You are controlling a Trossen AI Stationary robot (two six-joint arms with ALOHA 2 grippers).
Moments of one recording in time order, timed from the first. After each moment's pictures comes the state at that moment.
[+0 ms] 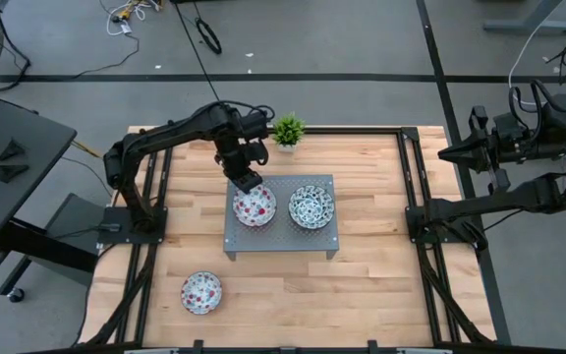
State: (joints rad) left arm 0.36 1.77 1.79 -1.48 0.46 -0.27; right arm -0.10 0.80 1.77 -1.26 -0.10 0.04
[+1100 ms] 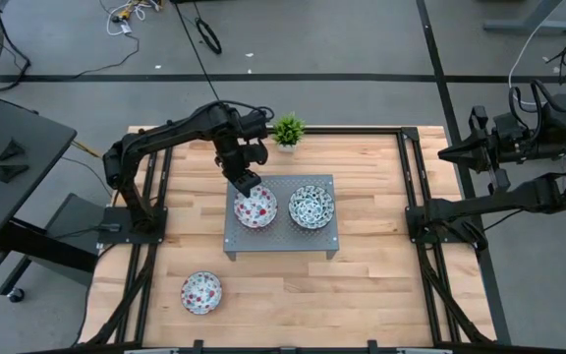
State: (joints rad) left arm 0.36 1.77 1.79 -1.49 0.52 -0.25; right arm -0.10 0.80 1.77 -1.26 -0.10 0.04
